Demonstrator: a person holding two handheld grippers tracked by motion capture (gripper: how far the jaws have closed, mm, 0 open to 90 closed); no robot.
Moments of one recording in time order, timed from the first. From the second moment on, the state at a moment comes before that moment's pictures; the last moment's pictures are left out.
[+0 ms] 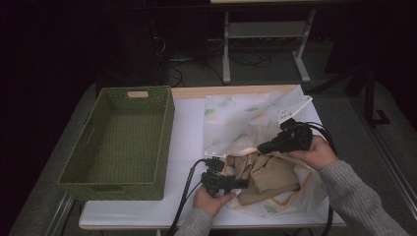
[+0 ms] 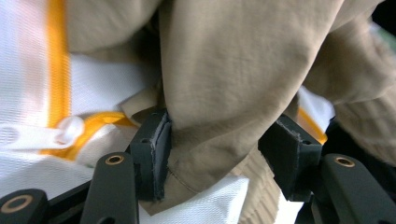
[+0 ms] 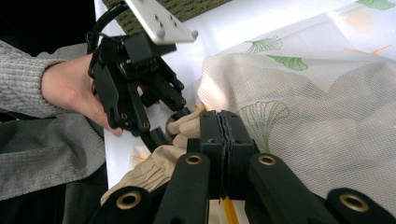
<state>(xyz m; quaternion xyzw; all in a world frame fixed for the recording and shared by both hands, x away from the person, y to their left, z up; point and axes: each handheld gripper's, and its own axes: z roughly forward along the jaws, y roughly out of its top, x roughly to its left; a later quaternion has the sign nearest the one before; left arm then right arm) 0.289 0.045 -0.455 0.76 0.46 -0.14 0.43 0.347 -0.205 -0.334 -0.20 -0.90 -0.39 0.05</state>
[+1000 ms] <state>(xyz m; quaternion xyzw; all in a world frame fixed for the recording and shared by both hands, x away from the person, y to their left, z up) 0.309 0.036 -0.444 0.68 0.52 -0.06 0.51 0.341 -0.209 -0.330 -0.20 -0.89 -0.40 0.05</state>
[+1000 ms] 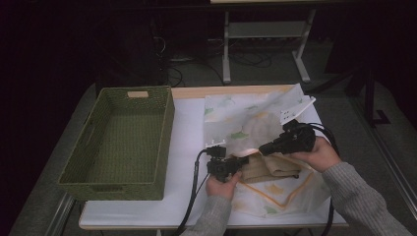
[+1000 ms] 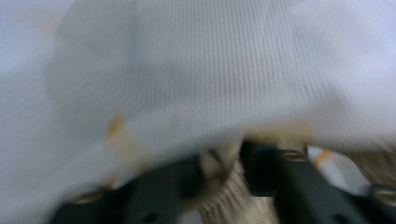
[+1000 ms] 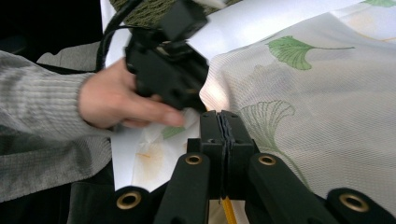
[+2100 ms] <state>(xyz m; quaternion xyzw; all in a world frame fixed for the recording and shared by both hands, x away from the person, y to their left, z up) 0.309 0.035 -0.425 0.66 0.53 -0.04 0.53 0.335 -0.206 -0.320 -0.19 -0.89 -0.41 0.04</state>
